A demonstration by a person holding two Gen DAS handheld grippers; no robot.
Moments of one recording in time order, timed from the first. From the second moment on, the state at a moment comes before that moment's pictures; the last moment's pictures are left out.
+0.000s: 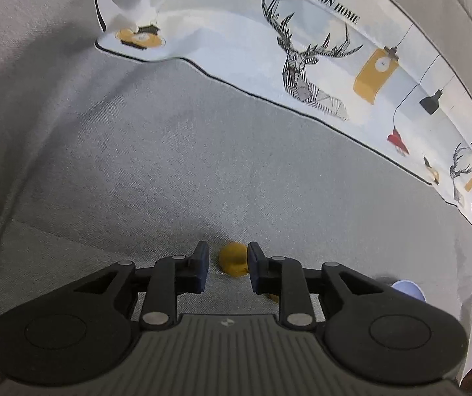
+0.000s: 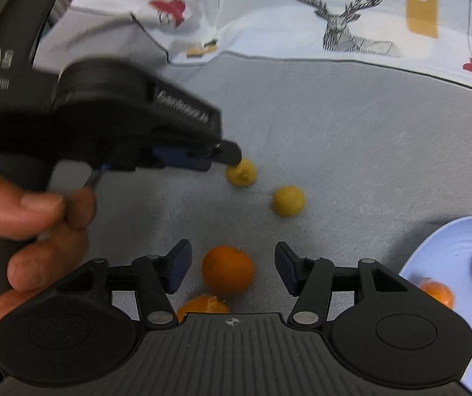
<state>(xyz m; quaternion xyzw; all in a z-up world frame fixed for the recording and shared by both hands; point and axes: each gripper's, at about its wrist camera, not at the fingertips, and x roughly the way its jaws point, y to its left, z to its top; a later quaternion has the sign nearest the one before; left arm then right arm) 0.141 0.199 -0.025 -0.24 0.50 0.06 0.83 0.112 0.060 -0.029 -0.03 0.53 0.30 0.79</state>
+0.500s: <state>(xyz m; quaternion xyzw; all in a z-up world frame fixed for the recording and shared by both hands) 0.151 0.187 -0.032 -0.20 0.52 0.05 0.83 0.109 0.066 -0.031 -0.04 0.52 0.31 0.80</state>
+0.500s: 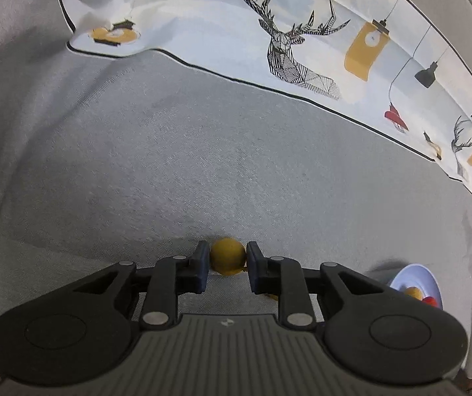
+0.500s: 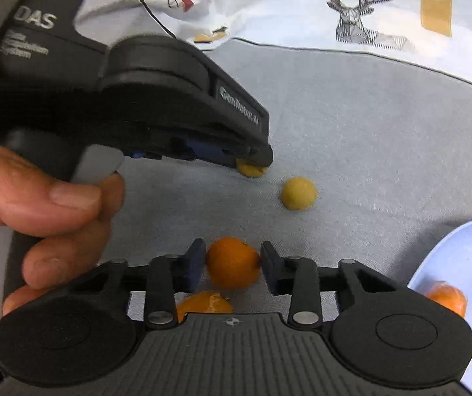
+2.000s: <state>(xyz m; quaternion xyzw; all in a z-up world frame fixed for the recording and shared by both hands) 0.029 0.130 0.045 -0.06 0.42 0.08 0.90 0.050 -0.109 0.052 0.00 0.38 0.19 0.91</state>
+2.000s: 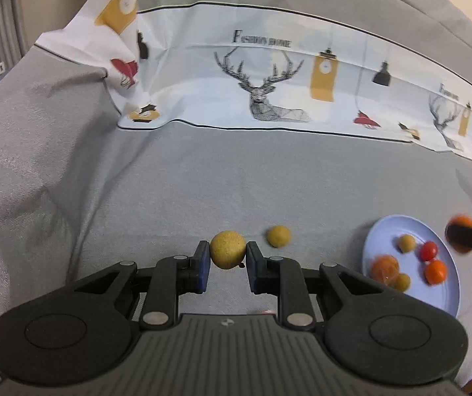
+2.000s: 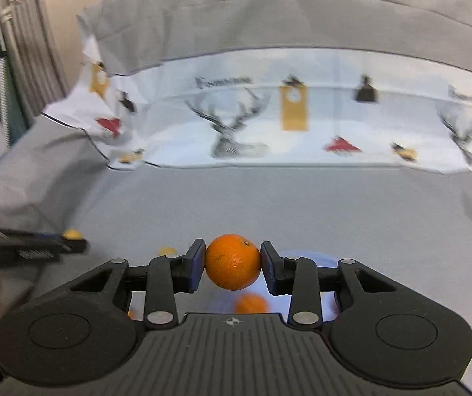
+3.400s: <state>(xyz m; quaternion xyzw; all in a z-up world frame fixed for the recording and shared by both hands) 0.043 -0.058 0.001 0.07 0.39 -0.22 0.89 0.073 -0.188 -0.001 0.02 0.49 0.09 0.87</state>
